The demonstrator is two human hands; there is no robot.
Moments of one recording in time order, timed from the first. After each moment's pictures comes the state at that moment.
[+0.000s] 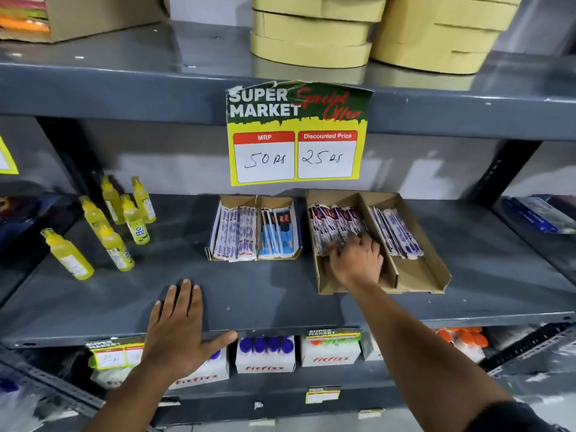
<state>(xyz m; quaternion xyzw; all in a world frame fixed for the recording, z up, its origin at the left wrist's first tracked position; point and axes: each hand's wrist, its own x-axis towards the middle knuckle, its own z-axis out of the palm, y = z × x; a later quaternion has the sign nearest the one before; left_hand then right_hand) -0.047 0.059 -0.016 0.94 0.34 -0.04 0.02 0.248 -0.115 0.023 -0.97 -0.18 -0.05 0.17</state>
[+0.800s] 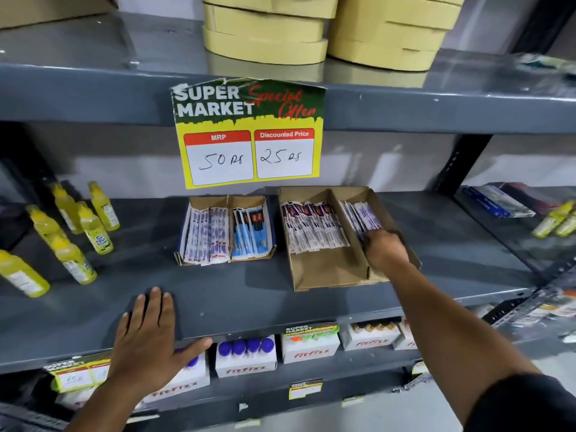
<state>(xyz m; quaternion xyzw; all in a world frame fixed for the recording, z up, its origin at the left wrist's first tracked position) -0.045 0.057 -0.010 0.94 0.35 -0.04 0.01 0.314 -0.199 0.054 -0.98 -0.18 0.02 0.10</state>
